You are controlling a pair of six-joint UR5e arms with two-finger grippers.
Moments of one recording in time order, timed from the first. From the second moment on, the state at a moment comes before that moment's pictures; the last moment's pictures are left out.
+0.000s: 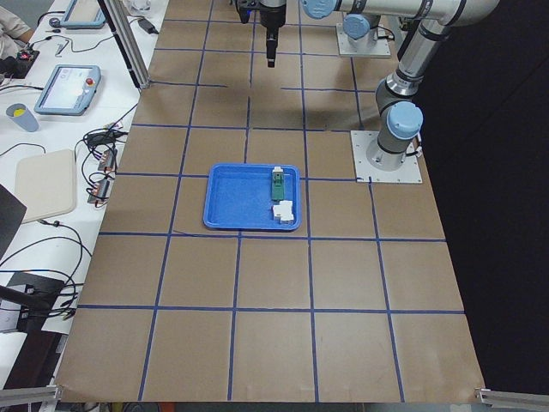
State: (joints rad) left arm -1.56 -1.49 -1.60 -1.62 1.61 0.05; right arm 1.12 -1.38 1.37 -1.49 -1.63 -0.38
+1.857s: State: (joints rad) left arm -1.57 -1.48 -1.62 -1.61 1.61 0.05; right arm 1.56 -1.76 1.75 -1.52 -1.54 0.10
